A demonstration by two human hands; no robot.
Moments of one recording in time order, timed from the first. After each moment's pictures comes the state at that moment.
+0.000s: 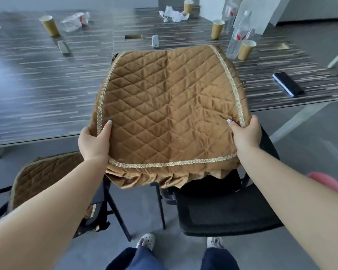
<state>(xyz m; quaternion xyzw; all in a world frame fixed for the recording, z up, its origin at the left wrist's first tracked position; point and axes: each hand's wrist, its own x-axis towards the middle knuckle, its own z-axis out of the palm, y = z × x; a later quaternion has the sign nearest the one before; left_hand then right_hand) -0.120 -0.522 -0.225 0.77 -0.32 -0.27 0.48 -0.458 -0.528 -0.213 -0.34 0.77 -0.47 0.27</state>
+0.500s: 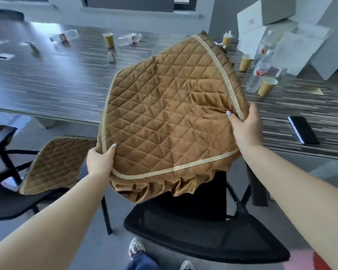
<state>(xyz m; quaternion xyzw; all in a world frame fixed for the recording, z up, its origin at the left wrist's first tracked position) -0.269 -0.448 -0.225 0.83 -0.15 -0.26 0.47 -0.585 -0.596 -0.149 -0.60 0.61 -0.45 0.26</state>
